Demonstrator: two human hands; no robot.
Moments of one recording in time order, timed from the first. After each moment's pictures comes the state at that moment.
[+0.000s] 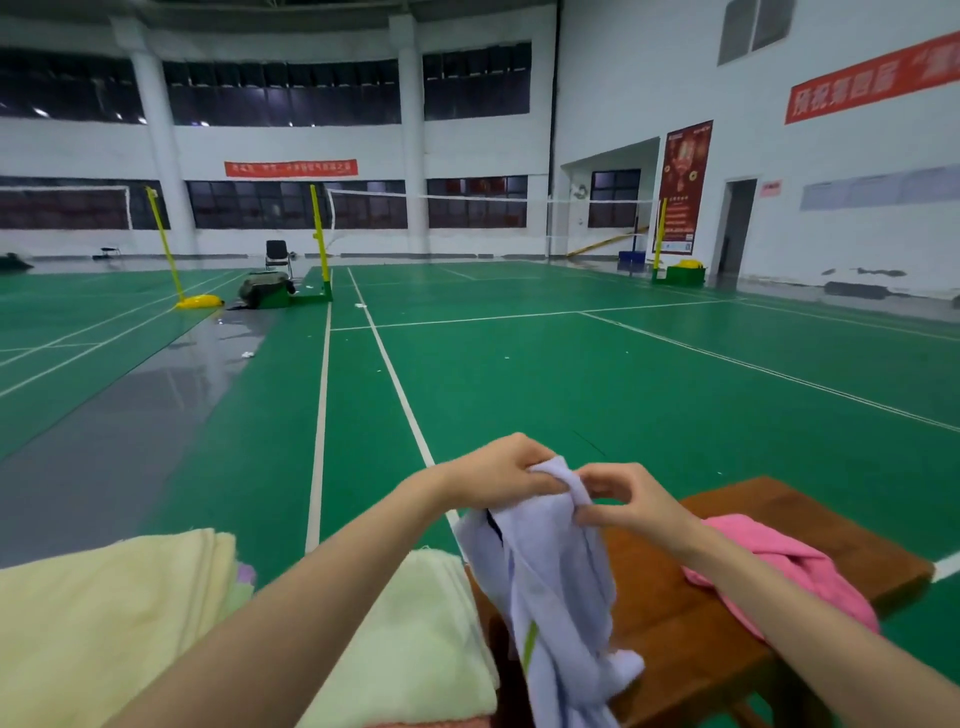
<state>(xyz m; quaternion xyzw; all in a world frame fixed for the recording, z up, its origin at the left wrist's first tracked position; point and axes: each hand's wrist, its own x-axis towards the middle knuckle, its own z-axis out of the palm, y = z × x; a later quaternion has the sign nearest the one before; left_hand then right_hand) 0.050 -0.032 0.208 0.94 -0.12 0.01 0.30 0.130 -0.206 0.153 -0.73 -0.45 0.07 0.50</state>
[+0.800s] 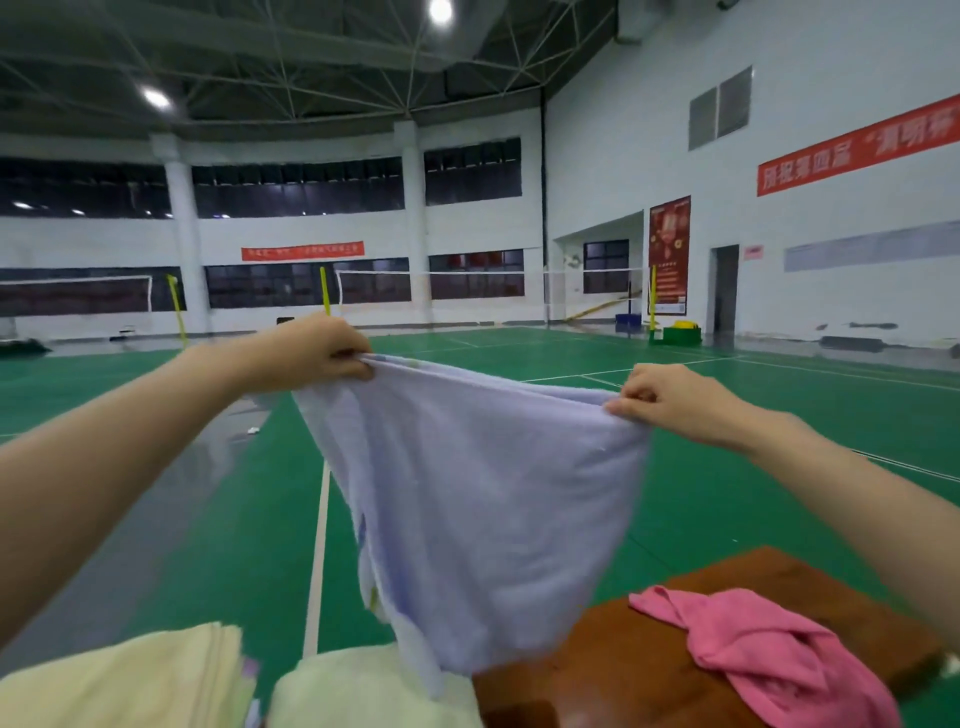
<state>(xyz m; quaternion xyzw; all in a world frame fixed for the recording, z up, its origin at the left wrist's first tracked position) -0.011 0.081 0.395 0.98 -0.01 0.19 -0.09 0.153 -0.244 0.331 -0.89 -0.38 -0.18 0.17</state>
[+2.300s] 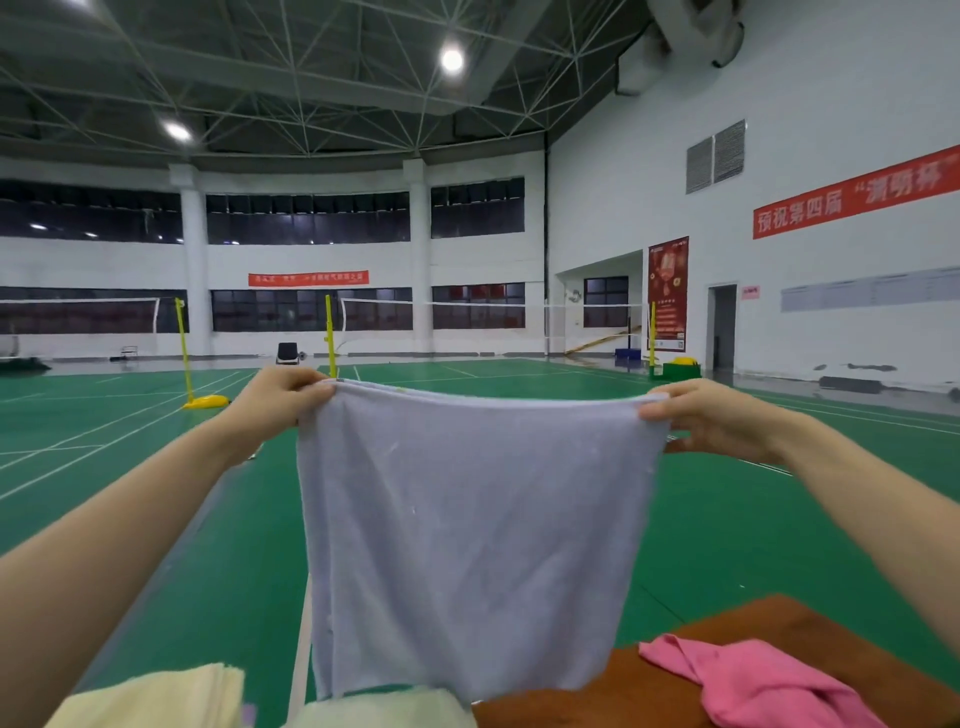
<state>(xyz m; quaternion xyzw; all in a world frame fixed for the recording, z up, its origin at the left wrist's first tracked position) -0.029 0.119 0.362 0.86 0.10 0.33 0.37 0.144 -0.253 0.360 -0.76 -0.35 0.12 0.54</state>
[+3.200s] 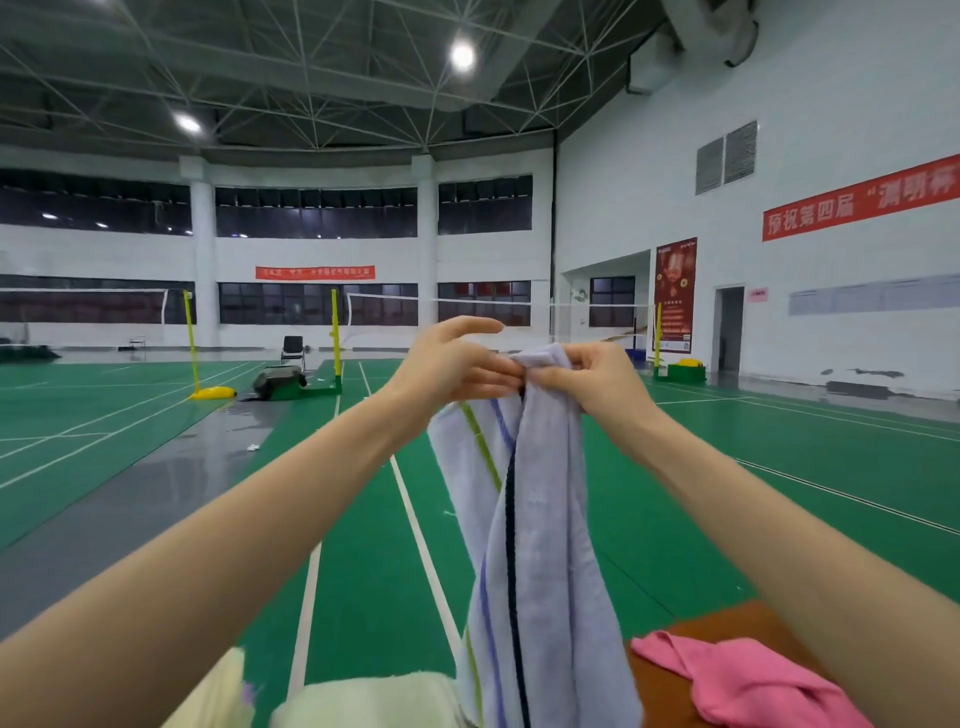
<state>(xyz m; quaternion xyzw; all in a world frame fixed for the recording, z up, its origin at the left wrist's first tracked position) -0.008 -0.024 0.387 0.76 -0.07 0.28 0.59 0.075 -0.163 0.368 -0.68 -0.42 -0.13 0.59</state>
